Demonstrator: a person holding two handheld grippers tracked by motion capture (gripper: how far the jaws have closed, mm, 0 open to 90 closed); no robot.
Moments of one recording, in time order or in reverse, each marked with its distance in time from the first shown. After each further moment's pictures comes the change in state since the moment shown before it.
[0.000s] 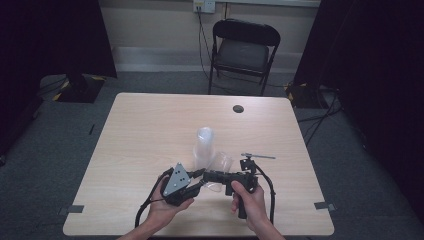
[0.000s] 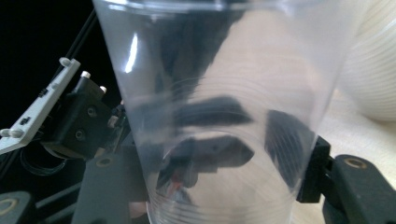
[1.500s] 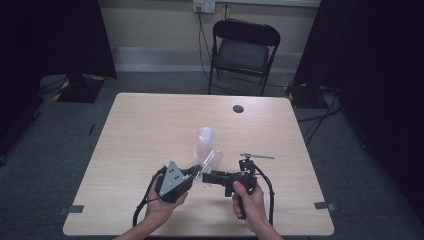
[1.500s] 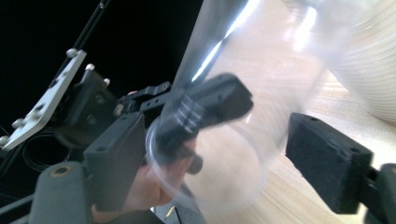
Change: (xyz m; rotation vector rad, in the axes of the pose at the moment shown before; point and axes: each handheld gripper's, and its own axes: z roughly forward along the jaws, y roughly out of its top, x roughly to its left) left arm 0.014 -0.004 -0.009 -0.022 0.111 -0.002; right arm 0.003 0.000 0.000 -0.005 0.010 -0.019
